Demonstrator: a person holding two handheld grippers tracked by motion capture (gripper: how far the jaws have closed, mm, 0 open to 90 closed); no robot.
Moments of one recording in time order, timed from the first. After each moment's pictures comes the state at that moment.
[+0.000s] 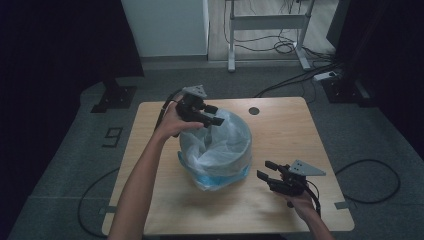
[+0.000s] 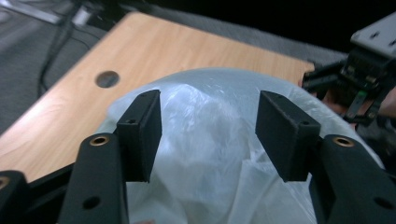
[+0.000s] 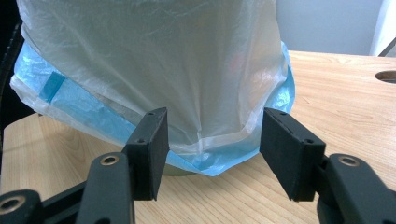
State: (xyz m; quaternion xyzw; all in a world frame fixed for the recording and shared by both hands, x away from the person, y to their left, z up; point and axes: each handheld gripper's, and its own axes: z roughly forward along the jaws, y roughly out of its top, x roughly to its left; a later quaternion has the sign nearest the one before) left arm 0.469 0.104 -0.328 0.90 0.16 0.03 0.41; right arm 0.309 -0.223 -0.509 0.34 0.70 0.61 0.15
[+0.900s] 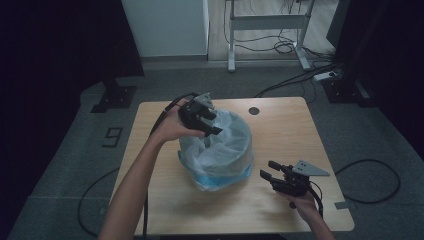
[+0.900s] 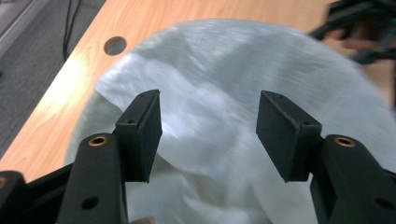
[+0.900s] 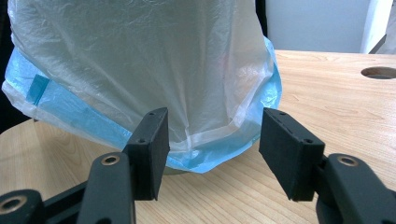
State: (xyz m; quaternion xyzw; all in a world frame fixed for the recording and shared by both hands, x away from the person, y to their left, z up) left arm 0.421 0.111 -0.312 0.94 0.13 0.09 0.32; right arm 0.307 -0.230 -0.509 0.35 0.69 0.61 0.15
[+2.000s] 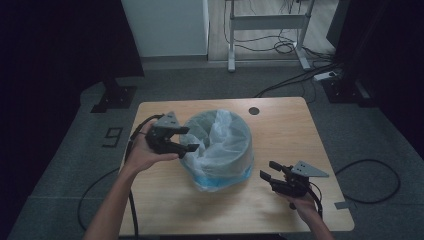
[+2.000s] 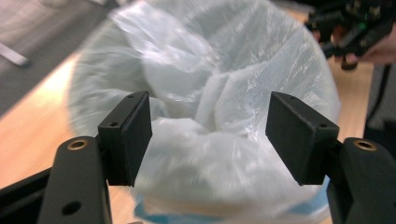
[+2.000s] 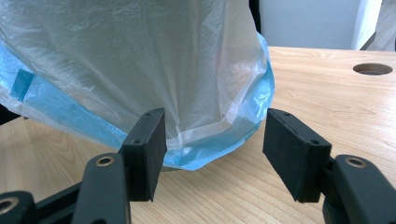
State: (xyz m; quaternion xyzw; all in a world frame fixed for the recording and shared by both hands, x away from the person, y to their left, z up) left arm 0.351 0.190 -0.323 0.88 0.22 0.14 0.41; right arm 0.304 -0.229 -0.509 0.36 0.70 0.60 0.17
